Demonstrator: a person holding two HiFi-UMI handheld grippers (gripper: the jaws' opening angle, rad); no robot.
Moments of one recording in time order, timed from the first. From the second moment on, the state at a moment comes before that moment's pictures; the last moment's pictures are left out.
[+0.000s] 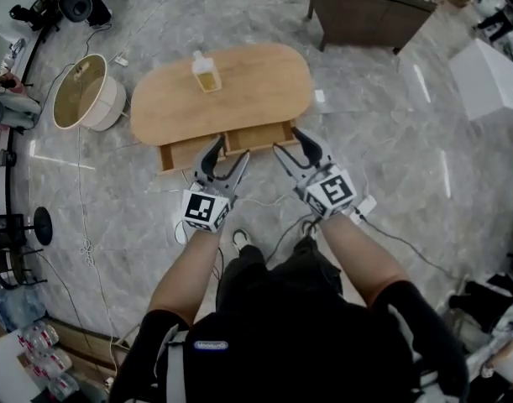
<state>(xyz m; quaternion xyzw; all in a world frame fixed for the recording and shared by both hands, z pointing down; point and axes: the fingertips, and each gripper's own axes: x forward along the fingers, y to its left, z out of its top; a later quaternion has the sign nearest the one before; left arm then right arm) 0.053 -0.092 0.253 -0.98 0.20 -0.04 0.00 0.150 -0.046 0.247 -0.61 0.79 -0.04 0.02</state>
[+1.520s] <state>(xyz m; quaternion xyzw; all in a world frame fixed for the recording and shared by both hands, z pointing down) 0.085 -0.147 0.526 -0.97 0.20 -0.09 -0.06 0.163 -0.087 0.506 -0.61 0.78 -0.10 0.00</state>
